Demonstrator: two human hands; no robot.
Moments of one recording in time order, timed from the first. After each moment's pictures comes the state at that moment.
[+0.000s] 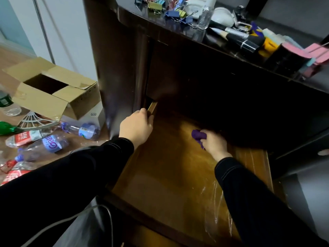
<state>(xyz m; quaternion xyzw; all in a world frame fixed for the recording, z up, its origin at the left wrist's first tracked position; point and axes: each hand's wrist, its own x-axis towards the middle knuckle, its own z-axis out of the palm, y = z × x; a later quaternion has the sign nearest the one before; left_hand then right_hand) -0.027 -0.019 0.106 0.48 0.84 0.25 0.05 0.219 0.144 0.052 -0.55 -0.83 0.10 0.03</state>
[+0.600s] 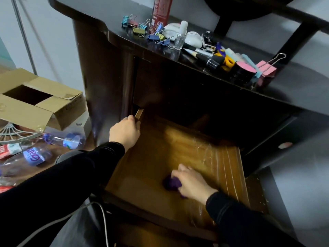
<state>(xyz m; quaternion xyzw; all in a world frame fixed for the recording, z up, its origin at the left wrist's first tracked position) -0.020 -0.032 0.123 0.49 0.84 0.23 0.06 0.252 -0.001 0.075 -0.37 -0.90 0.14 -0.16</state>
